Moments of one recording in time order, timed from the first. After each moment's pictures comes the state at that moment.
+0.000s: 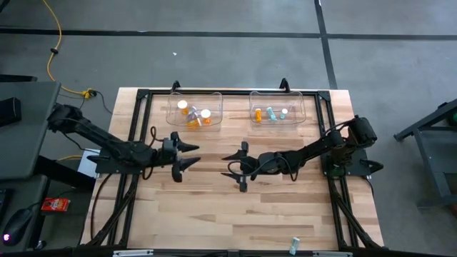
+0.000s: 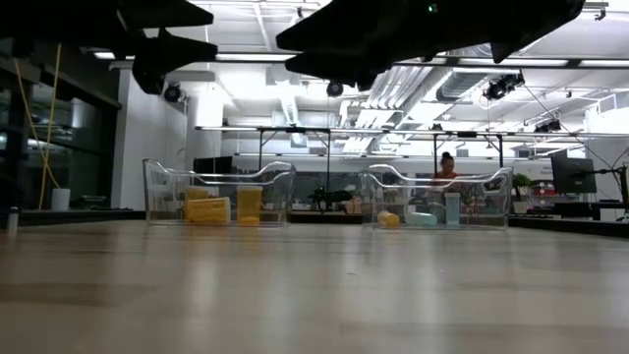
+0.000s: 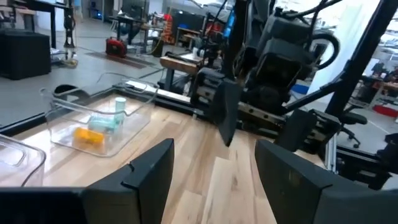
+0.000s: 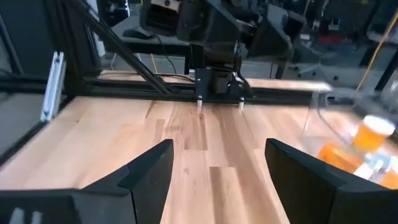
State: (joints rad) left arm -0.26 0.97 0.26 0.70 -0.56 -0.22; right arm 0.24 1.73 0.85 0.72 0.28 -0.04
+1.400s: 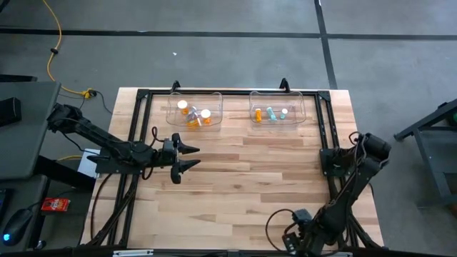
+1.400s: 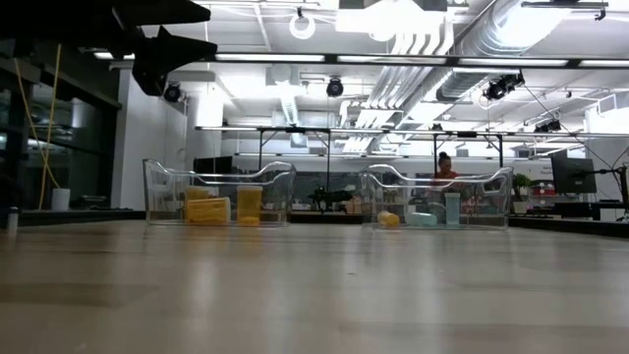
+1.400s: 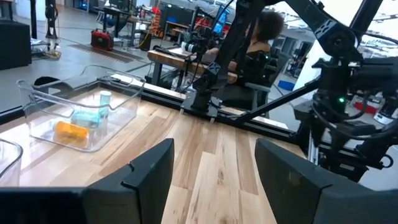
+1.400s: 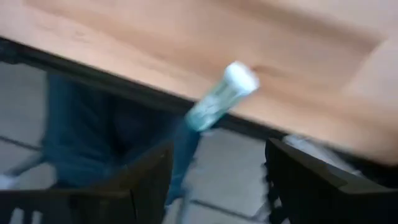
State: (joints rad) left arm -0.26 0.97 0.26 0.69 -0.51 -0.26; right arm 0.97 1.75 1.27 -0.76 -0.09 2.25
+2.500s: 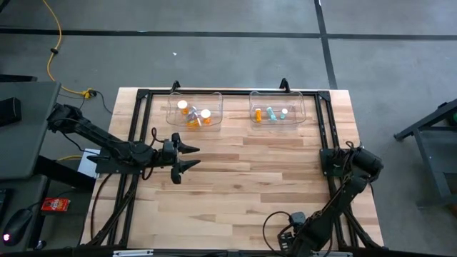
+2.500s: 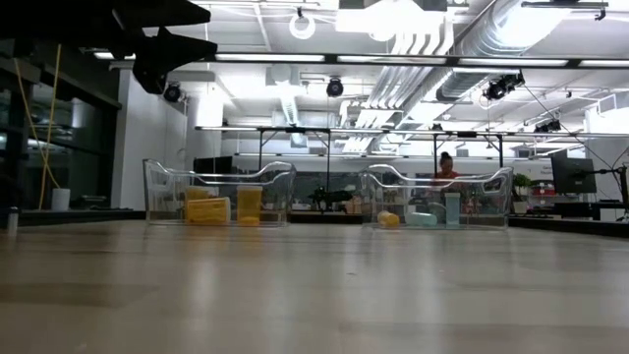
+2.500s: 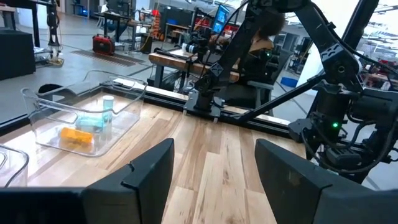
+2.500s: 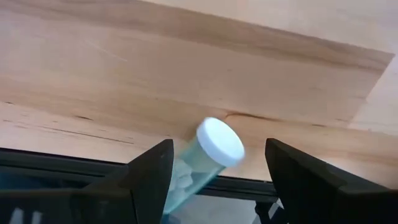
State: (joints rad) left arm -0.26 0.97 0.26 0.69 -0.51 -0.21; right arm 0.96 1.94 1.27 -0.73 -0.16 2.35
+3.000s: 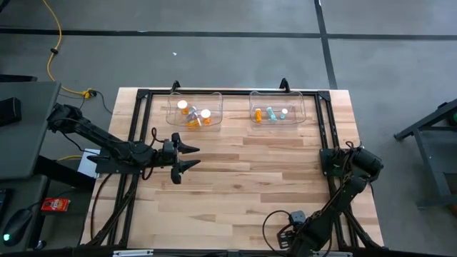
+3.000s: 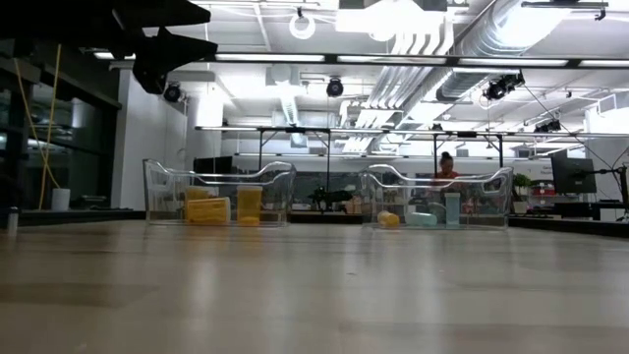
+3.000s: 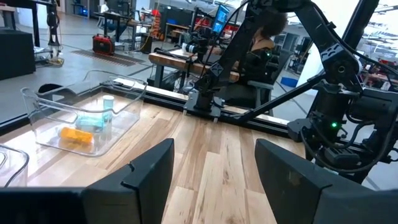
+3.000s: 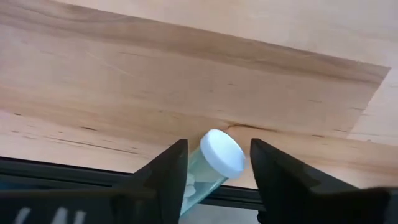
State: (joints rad) left arm -0.26 0.97 0.26 0.69 -0.51 -0.22; right arm 0.96 1.94 1.27 -0.74 -0.13 2.35
